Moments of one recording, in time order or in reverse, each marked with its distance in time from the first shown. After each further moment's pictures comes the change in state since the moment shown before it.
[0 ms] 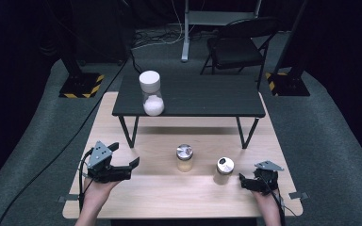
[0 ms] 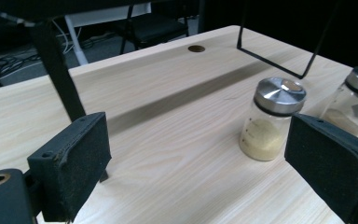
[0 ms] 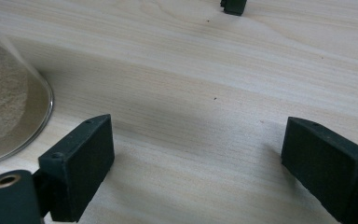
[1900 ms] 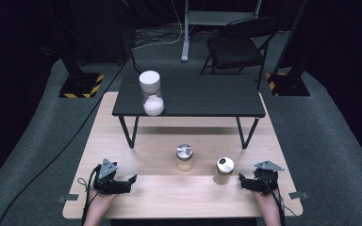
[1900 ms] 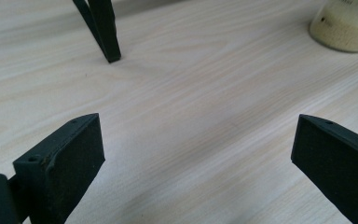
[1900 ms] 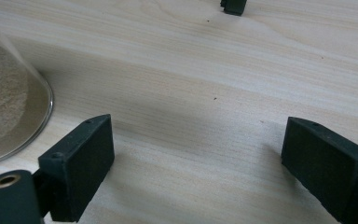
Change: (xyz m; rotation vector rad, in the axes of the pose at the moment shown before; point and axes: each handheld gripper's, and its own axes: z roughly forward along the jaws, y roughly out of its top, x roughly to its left) left arm 0.028 -0.102 0.041 0.224 0.054 -0.035; right arm 0.000 0.000 0.000 0.000 0.000 -0.001
